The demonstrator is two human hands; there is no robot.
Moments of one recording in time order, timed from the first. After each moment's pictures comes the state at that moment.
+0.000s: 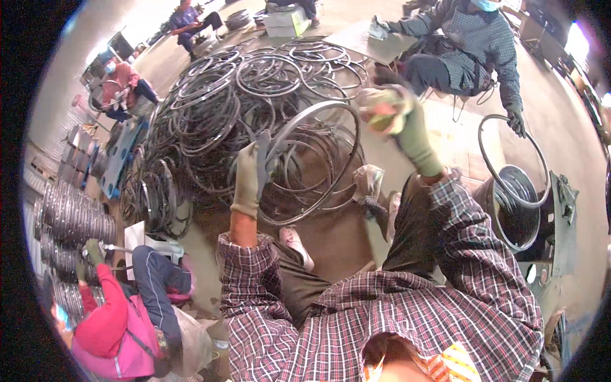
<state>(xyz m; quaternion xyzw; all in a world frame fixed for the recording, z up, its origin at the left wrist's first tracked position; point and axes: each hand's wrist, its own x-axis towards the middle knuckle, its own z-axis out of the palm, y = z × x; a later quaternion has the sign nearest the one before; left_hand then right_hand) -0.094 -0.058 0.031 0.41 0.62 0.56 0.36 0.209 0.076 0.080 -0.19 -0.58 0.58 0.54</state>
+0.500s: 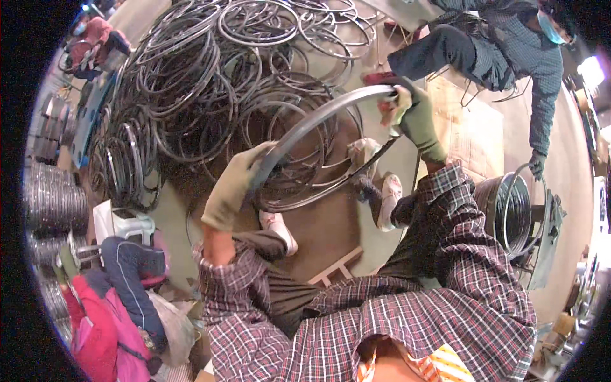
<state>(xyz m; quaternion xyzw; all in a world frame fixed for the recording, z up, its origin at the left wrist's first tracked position) -0.073 -0.099 0.025 0.57 0.57 0.42 0.41 0.228 0.108 0.029 -0.31 -0.75 0.37 0.45</state>
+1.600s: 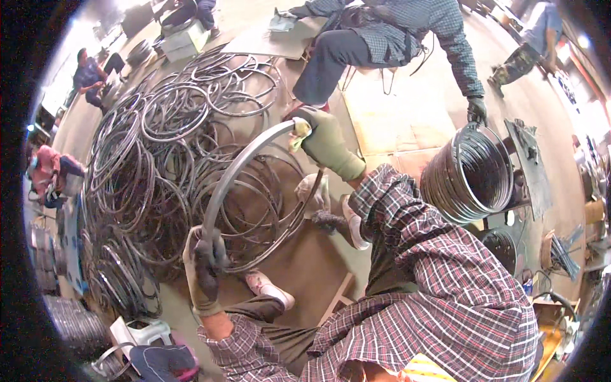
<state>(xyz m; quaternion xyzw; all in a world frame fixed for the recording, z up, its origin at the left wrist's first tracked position) -0.035 -0.100 0.052 0.37 0.44 0.60 0.56 0.241 0.121 0.031 -0.41 -0.74 0.17 0.50</state>
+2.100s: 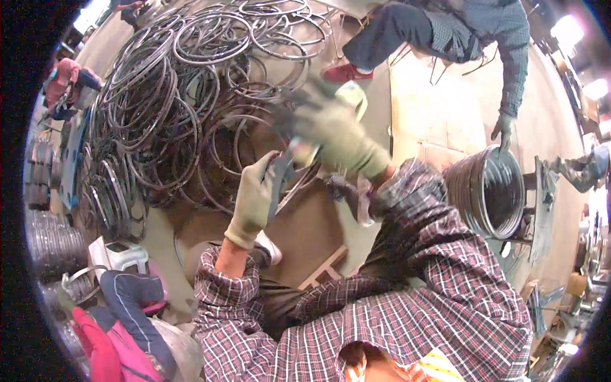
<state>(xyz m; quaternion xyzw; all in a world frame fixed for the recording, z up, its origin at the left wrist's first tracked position) 0.028 -0.065 0.041 0.51 0.55 0.49 0.44 0.200 0.099 0.015 -0.15 -0.94 -0.01 0.29</state>
